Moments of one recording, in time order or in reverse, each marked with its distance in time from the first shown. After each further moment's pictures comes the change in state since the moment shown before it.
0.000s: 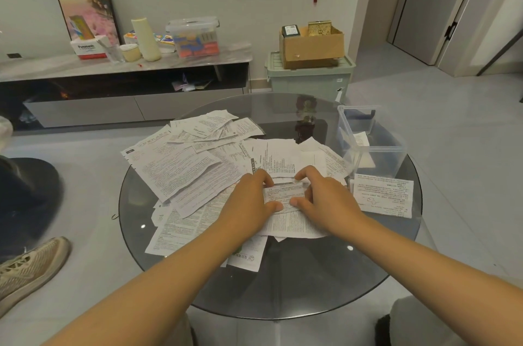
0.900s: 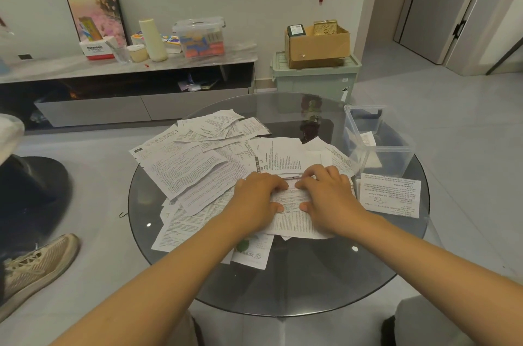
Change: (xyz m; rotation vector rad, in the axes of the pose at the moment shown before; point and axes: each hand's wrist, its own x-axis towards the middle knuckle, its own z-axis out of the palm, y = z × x) left_hand 0.002 -0.003 -0.007 0.137 -0.093 0.137; right_hand 0.002 -0.007 -0.001 -0.305 -0.074 -0.127
